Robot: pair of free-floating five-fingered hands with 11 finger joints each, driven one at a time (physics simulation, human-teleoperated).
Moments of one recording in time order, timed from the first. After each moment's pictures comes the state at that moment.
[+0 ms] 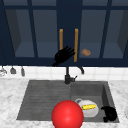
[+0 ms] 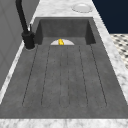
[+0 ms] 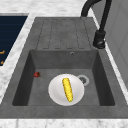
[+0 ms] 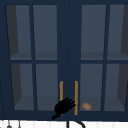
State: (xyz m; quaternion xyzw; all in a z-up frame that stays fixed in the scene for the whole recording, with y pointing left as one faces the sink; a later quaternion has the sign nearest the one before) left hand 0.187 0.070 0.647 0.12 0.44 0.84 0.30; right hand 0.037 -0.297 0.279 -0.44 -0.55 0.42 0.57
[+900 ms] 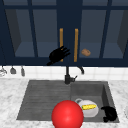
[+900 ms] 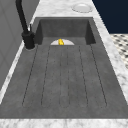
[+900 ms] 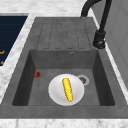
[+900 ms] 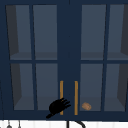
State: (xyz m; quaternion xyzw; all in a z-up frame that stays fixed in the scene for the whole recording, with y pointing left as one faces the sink) left hand 0.205 0.107 0.643 0.14 0.42 0.84 0.31; right hand 0.037 -0.297 0.279 -0.44 -0.55 0.42 0.57
